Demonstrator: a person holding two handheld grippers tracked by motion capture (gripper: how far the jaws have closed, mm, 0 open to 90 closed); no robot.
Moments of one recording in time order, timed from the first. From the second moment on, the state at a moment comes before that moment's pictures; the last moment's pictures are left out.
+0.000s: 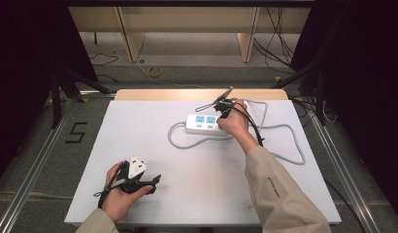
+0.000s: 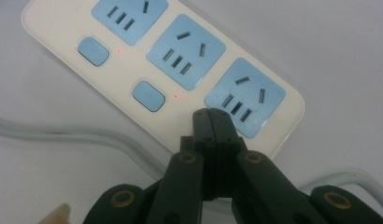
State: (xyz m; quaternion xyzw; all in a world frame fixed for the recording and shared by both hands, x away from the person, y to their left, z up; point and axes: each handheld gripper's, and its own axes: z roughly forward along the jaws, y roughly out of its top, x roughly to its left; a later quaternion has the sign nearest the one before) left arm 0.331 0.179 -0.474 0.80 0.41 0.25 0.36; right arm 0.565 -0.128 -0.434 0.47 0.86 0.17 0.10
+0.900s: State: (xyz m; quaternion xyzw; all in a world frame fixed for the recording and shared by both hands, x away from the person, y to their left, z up) left arm 0.332 0.180 -0.477 0.80 0.41 0.25 0.35; right arm 0.537 -0.166 -0.419 0.46 0.85 0.23 0.10
